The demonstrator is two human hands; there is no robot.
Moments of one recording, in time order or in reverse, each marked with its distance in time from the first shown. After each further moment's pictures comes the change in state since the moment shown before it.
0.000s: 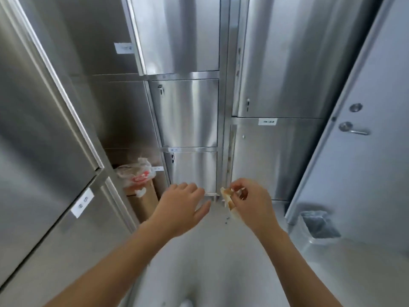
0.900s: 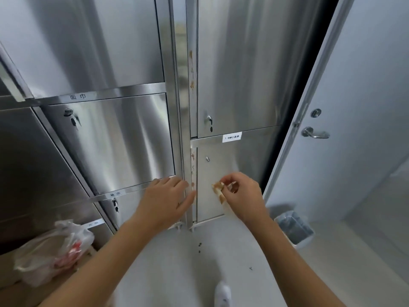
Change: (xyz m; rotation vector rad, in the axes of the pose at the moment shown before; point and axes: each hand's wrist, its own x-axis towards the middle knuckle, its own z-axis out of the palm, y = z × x) left_hand 0.285 -0.183 0.152 -0.253 0.119 0.222; right_hand 0.272 0.058 0.070 -0.159 0.260 0.235
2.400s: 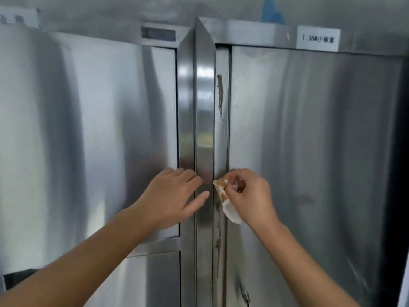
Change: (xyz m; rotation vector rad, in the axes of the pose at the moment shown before) left_hand 0.410 -0.169 -0.106 0.421 0.325 0.179; right_hand 0.461 -0.123 -0.024 0.200 0.272 -0.521
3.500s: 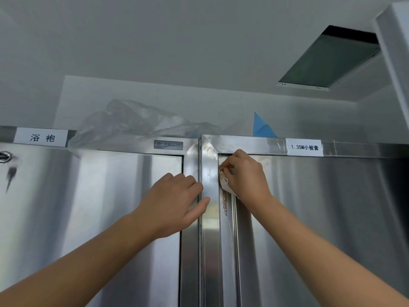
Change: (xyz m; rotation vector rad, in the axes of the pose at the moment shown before) left_hand 0.137 -0.099 -0.093 0.143 0.316 0.049; right_hand 0.237 -0.102 -0.044 -0.351 0.312 -0.477
